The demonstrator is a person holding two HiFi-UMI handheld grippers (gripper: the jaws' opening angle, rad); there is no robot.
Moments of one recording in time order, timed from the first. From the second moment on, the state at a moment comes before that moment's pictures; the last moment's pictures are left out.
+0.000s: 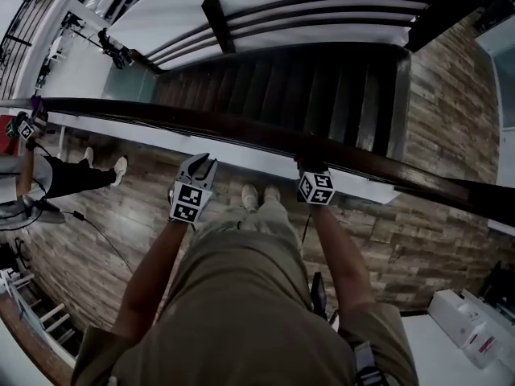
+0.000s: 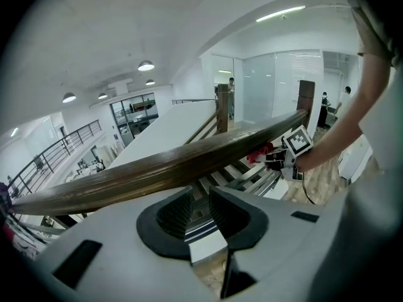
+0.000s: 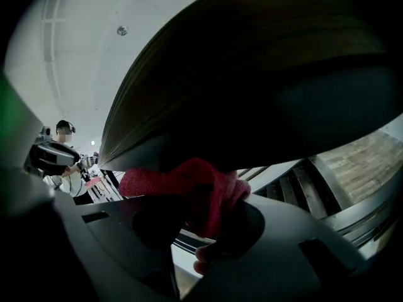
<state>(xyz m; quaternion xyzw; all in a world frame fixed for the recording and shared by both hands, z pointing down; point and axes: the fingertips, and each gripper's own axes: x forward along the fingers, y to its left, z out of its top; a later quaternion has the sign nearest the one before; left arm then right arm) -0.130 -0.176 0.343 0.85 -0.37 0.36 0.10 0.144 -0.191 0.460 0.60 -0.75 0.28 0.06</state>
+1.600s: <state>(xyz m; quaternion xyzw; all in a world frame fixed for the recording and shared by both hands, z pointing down) -0.518 -0.327 0.397 0.87 -0.33 0.36 0.11 -0.277 -0.319 0.467 0.62 -0.74 0.25 0.06</state>
